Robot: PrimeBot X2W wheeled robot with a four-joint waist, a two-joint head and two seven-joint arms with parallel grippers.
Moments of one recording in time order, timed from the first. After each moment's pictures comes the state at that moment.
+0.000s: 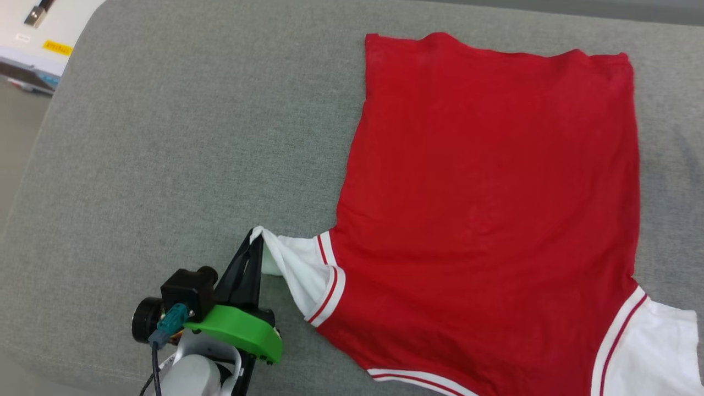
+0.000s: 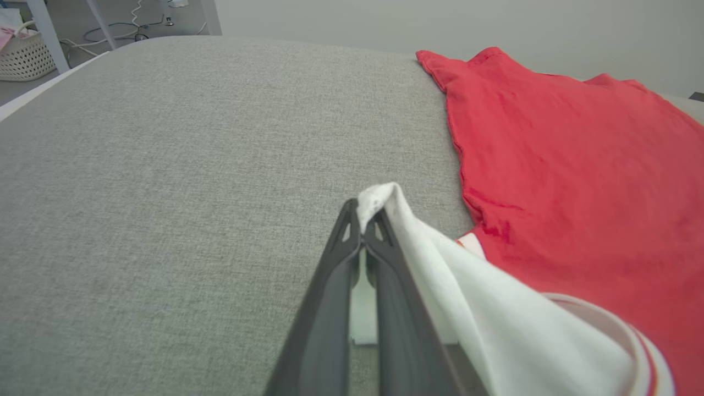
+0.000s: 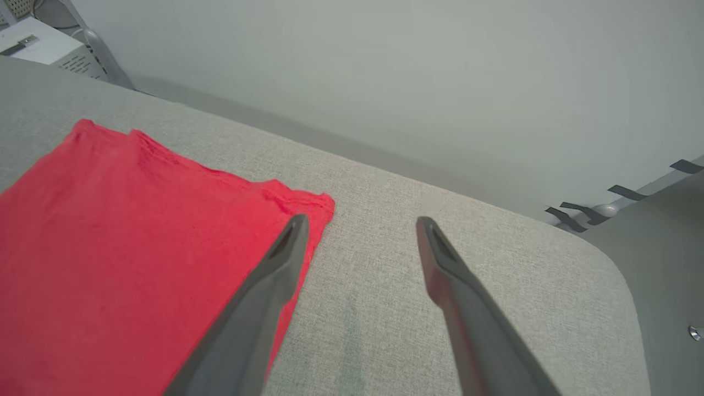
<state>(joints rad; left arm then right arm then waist) -0.14 0.28 -0.38 0.15 -0.46 0.08 -0.26 -0.65 -0.71 0.07 0.09 0.57 0.13 0.63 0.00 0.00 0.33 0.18</state>
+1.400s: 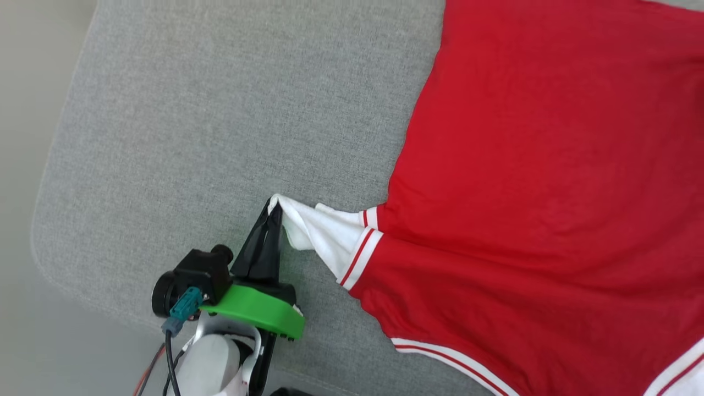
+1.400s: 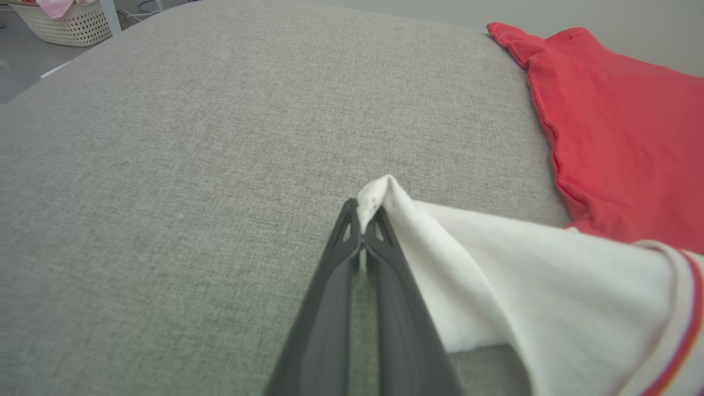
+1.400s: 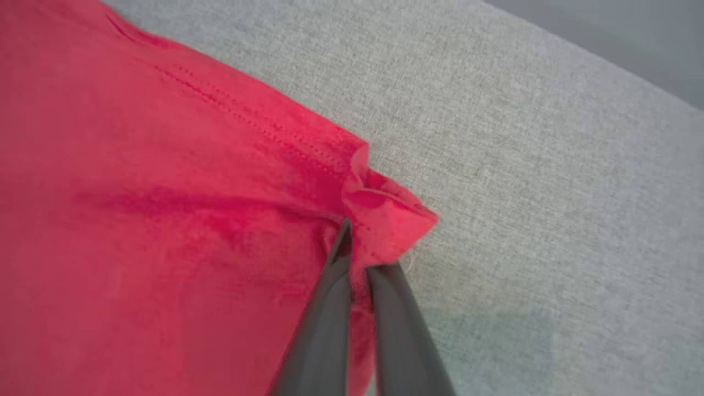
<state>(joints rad) -0.18 0.06 -0.19 0.15 -0.26 -0.08 -0.26 -0.92 -0.73 0.26 0.41 0.60 0.13 0.87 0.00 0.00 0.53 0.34</state>
